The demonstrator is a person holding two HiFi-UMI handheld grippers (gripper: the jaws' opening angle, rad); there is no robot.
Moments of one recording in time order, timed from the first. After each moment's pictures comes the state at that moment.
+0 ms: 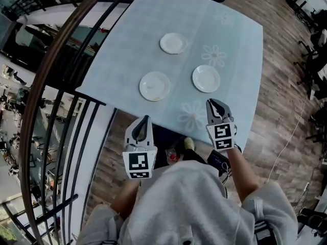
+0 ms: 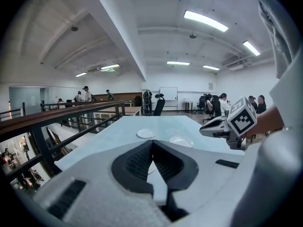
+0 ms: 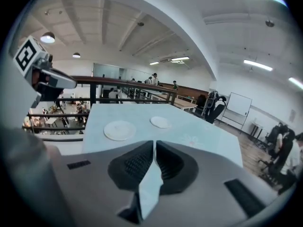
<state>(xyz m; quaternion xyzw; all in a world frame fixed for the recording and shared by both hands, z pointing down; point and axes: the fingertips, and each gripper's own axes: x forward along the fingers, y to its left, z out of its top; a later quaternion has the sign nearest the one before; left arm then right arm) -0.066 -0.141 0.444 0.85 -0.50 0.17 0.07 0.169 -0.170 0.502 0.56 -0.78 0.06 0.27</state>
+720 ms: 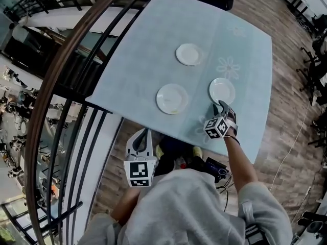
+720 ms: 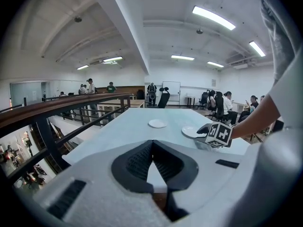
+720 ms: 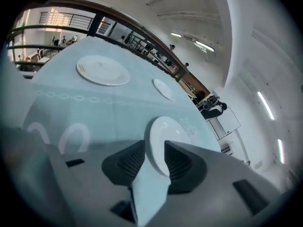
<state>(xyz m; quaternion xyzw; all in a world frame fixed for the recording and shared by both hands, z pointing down) -0.145 -0.170 0.484 0.84 -0.50 0.19 0.11 0.185 -0.248 0.642 0.55 -0.65 -0.03 0.53</state>
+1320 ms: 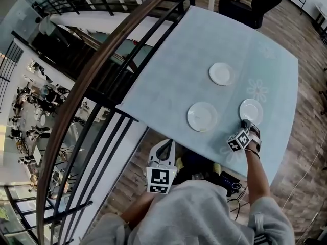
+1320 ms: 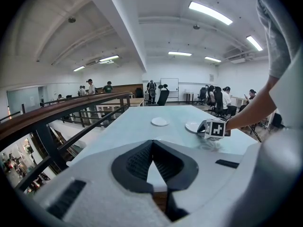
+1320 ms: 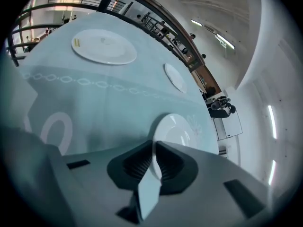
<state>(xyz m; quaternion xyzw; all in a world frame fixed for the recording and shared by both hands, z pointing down) -0.156 -0.185 0.485 0.84 -0.49 0.22 0.09 0.203 -0.266 0.669 0.47 -0.61 -0.03 0.64</state>
